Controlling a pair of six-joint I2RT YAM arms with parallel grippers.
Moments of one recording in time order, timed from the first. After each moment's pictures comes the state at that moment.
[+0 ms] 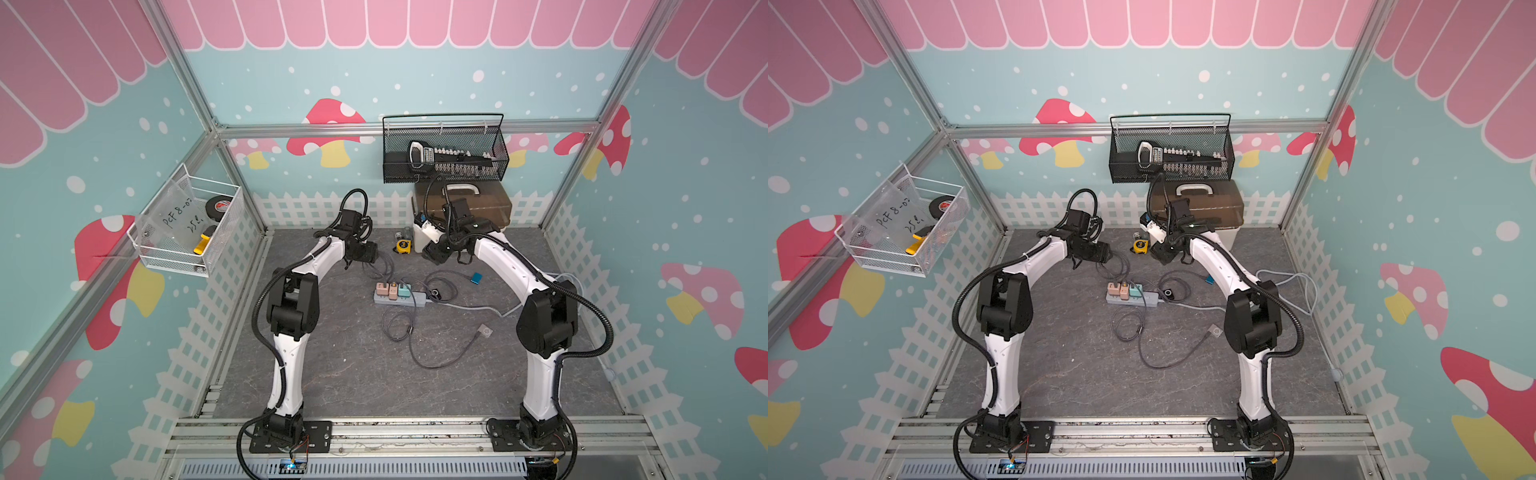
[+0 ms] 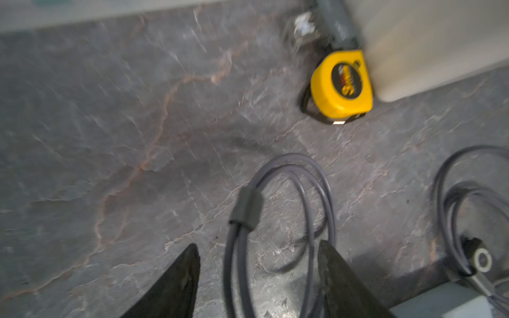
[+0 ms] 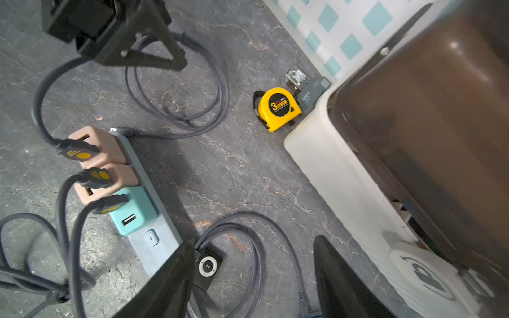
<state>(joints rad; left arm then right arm) -0.23 2.29 1.93 -0.67 0.21 -0.04 0.39 2.02 1.90 -0.77 -0.17 -0.51</state>
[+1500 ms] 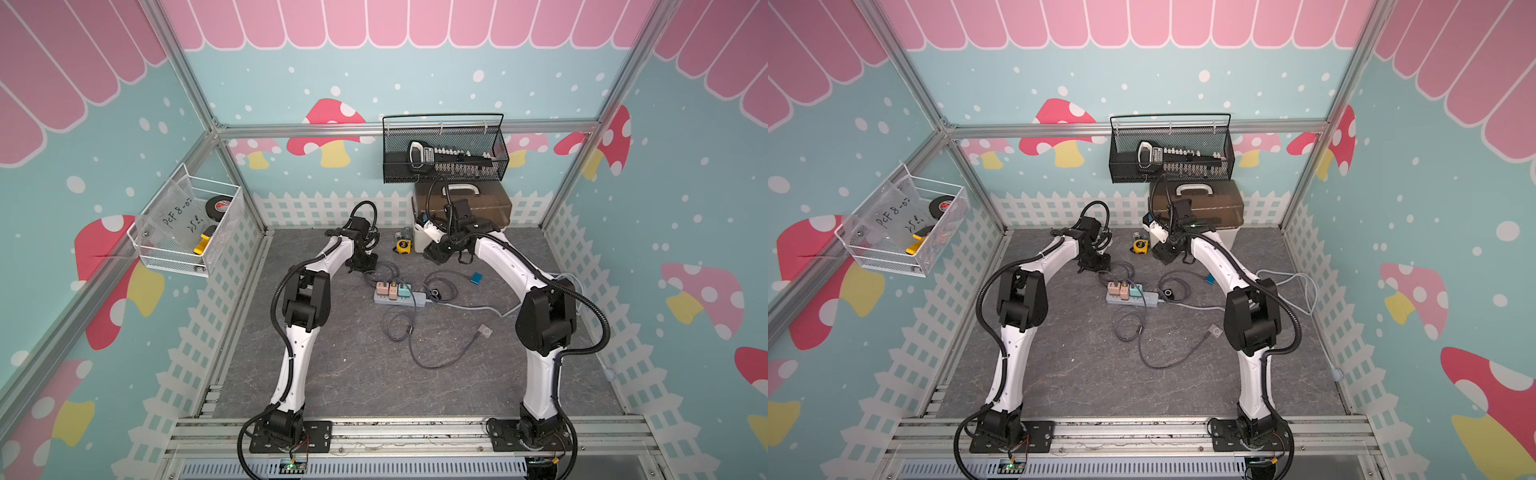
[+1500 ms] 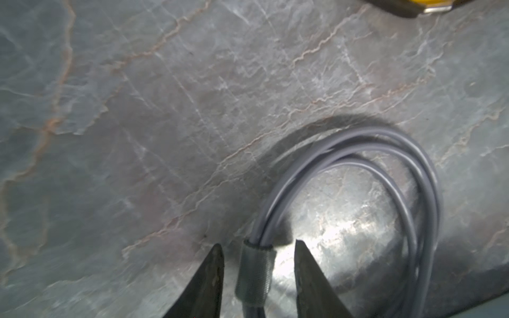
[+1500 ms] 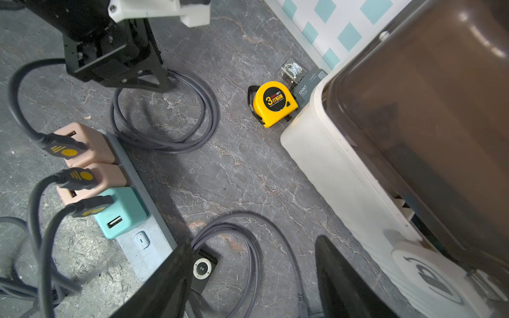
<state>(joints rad) -0.26 2.45 2.14 -0.92 0.13 0.06 0.38 2.04 1.88 -0.76 -0.18 -0.51</state>
